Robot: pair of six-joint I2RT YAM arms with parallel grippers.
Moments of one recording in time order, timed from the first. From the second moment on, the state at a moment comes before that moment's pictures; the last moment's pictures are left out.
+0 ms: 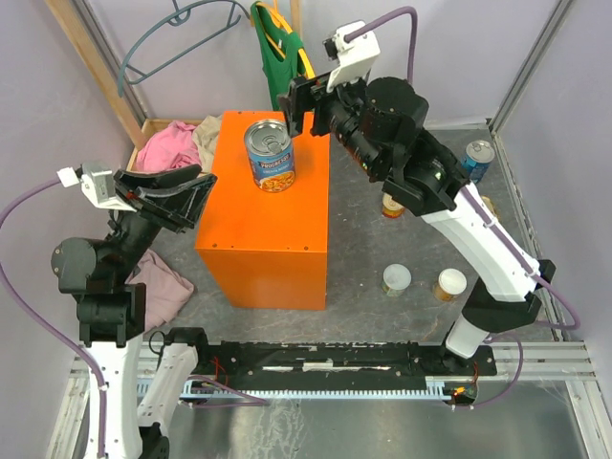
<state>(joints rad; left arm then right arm) -0.01 0.62 1.12 -0.04 0.56 -0.56 0.98 1.69 2.31 -0.51 0.42 0.03</state>
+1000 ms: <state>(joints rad) -0.08 1.15 1.64 -0.01 0.24 -0.54 0.62 1.66 2.13 -0.68 0.42 0.30</state>
